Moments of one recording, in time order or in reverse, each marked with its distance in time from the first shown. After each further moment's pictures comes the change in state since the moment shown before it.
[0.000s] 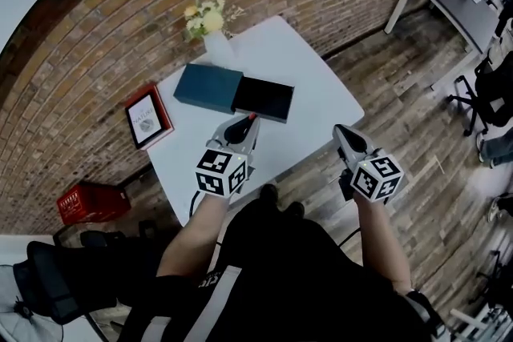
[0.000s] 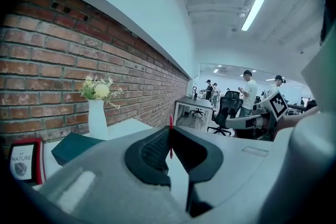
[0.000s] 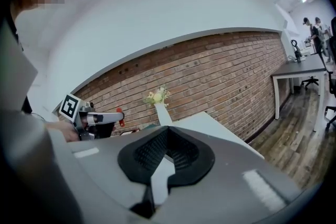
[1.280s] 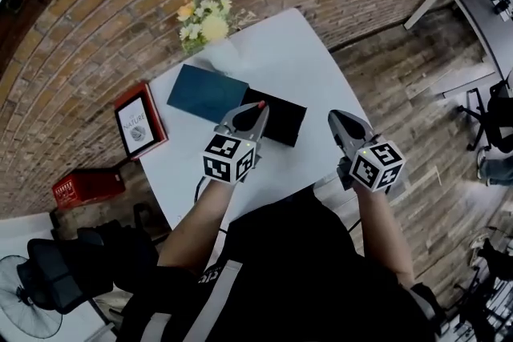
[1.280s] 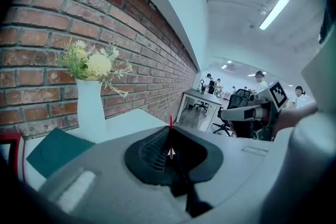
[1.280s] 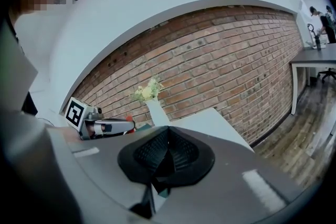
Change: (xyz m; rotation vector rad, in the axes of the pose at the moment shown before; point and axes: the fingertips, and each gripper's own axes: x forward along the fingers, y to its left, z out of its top) left arm 0.129 0.101 -0.012 -0.114 0.117 0.021; right arm 0.164 -0.057 0.033 0.022 0.140 0.105
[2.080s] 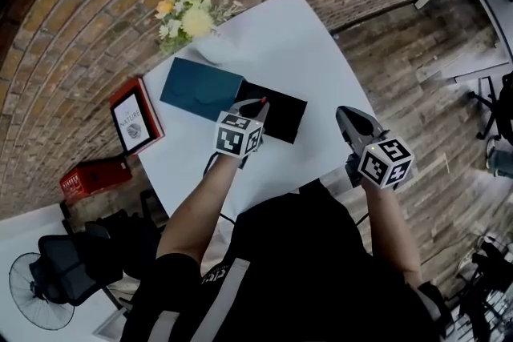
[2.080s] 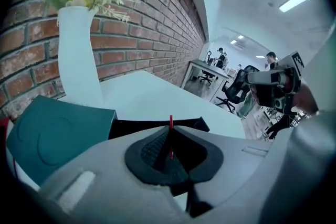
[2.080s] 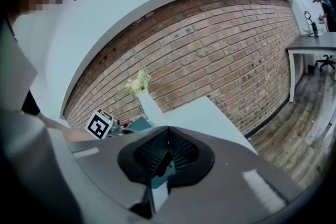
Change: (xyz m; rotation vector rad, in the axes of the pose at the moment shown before) left arm 0.076 0.041 -0.109 -0.031 0.361 0.031; right arm 0.009 -0.051 -0.029 0.078 0.086 -0.003
